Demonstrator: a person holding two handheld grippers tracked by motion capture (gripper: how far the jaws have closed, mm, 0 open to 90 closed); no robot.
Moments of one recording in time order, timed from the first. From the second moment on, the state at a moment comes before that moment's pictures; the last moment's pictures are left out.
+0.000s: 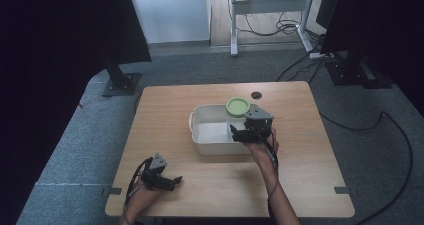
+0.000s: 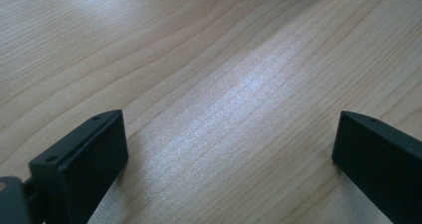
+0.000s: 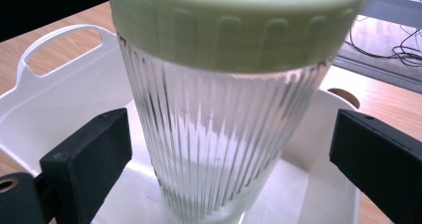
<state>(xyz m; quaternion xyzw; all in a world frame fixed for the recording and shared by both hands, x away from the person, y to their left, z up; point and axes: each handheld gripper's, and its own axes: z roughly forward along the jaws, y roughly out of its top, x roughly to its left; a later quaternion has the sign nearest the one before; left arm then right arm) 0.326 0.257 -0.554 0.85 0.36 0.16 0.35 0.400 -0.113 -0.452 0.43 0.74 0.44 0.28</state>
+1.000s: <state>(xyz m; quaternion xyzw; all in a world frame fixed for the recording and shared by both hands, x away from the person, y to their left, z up) 0.326 0.257 -0.554 0.85 0.36 0.16 0.35 0.370 -0.157 -0.452 0.44 0.74 0.42 0.28</state>
